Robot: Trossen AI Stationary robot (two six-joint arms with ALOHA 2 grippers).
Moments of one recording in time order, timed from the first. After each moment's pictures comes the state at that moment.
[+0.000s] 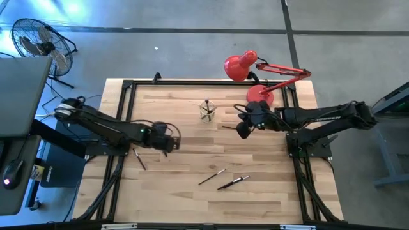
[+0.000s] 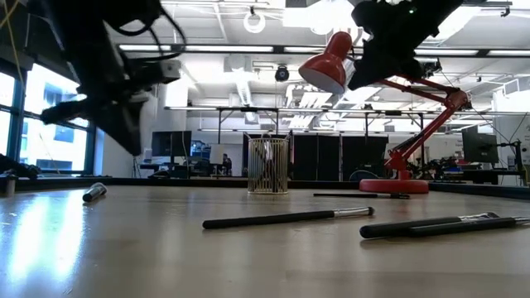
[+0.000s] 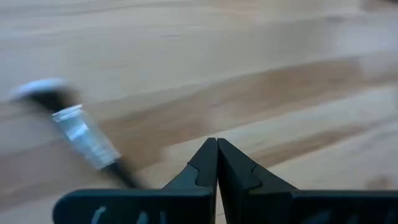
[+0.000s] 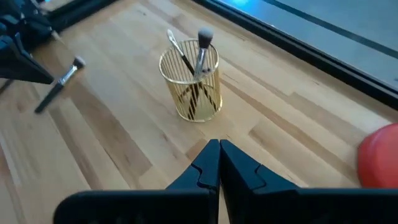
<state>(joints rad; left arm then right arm) -0.23 1.31 0.74 -0.63 -0.38 -1.59 -0.01 1.15 0.84 -0.43 0.47 0.60</state>
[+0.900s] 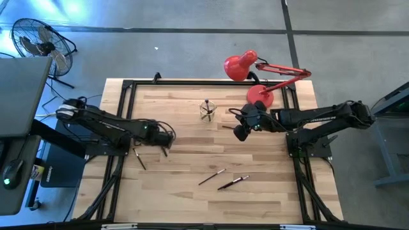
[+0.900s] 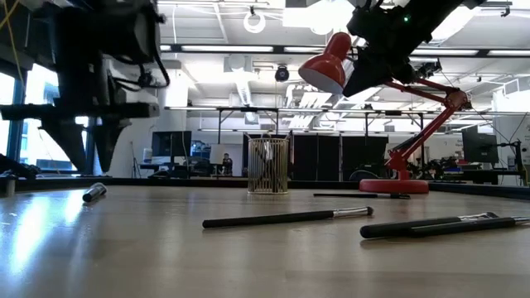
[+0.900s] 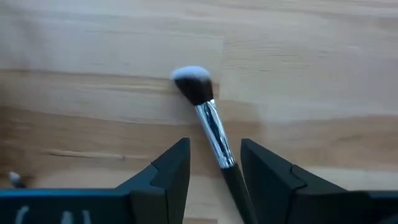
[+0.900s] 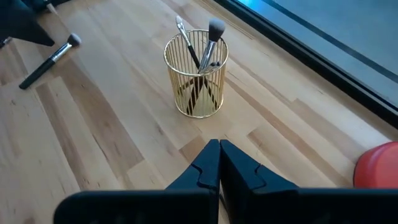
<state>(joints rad) -0.14 1.35 0.74 -0.89 -0.29 -1.81 -0.01 1.20 0.84 -0.39 0.47 0.49</state>
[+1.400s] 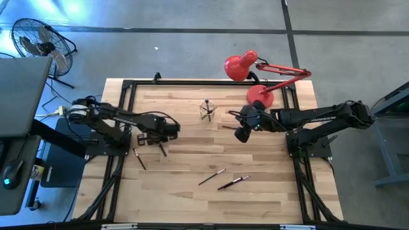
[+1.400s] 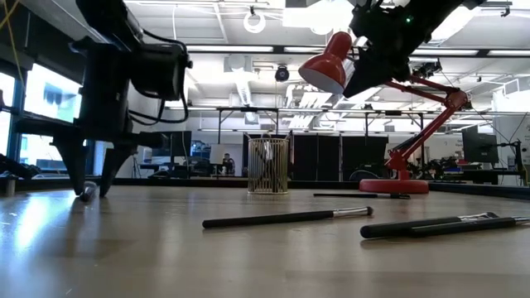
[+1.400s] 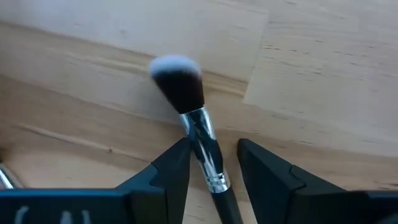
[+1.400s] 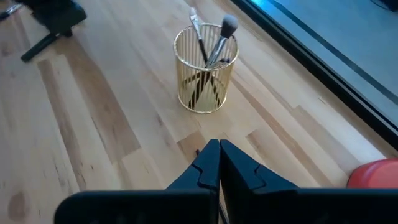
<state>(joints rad) 0.05 1.52 0.74 -0.80 -0.04 -1.75 -0.01 1.20 0.84 -0.40 0.44 0.37</state>
